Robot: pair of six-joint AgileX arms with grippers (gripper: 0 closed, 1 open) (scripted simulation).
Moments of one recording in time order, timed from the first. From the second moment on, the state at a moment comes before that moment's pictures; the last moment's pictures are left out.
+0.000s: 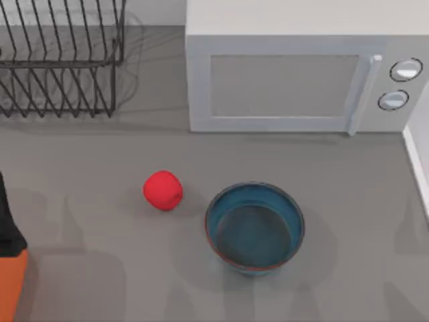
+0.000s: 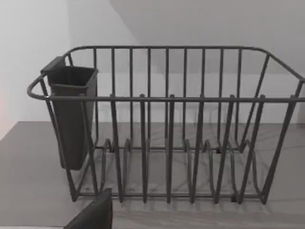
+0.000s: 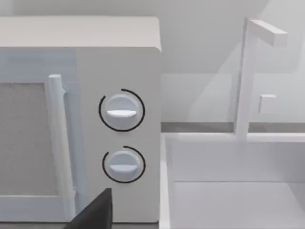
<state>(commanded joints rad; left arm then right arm) 0.00 0.00 0.00 0.00 0.00 0.00 0.00 0.00 0.00 0.00 0.00 0.00</state>
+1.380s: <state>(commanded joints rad) -0.38 1.48 1.16 -0.79 0.00 0.18 0.00 0.00 0.00 0.00 0.00 0.00</state>
